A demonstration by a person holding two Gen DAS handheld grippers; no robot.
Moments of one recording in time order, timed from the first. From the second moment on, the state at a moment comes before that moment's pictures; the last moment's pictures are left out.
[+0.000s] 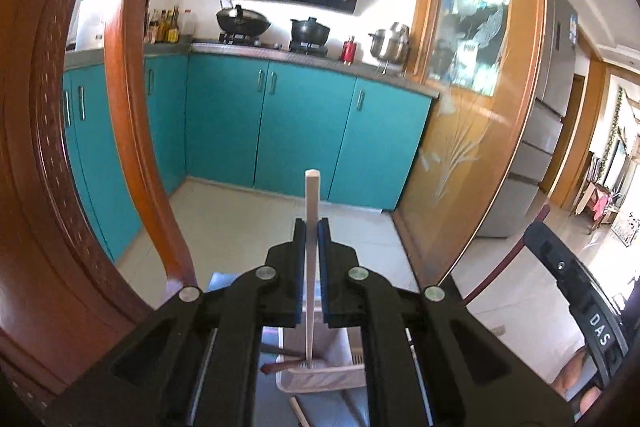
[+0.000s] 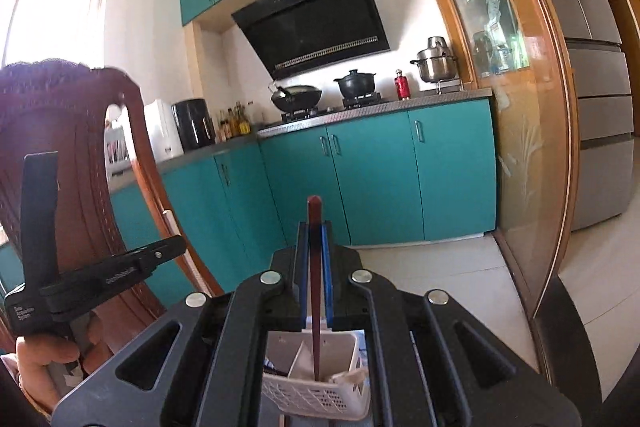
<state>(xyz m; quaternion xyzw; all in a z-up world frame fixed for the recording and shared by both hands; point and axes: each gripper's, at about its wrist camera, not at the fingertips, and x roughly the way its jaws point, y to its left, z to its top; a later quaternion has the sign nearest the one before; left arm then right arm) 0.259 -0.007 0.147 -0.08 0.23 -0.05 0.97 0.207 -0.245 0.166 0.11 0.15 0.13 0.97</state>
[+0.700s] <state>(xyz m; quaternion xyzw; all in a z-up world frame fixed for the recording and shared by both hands) 0.181 -0.023 0.160 -0.01 0.18 -0.06 0.98 0.126 -0.263 0.198 0.08 0.16 0.23 0.96</state>
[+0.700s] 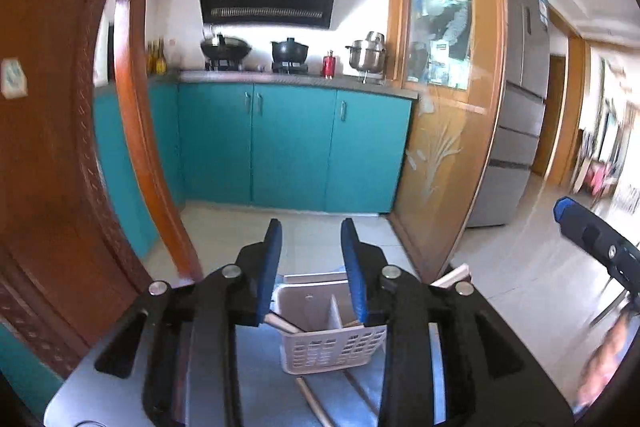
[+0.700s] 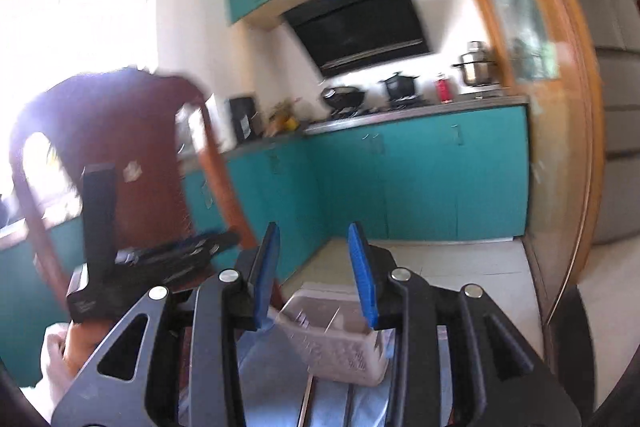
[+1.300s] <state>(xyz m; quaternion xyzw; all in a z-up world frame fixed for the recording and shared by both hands) 0.234 -0.026 -0.026 0.00 0.47 -0.07 0.88 0.200 -0.214 0.014 0.01 0.45 0.19 0.87</state>
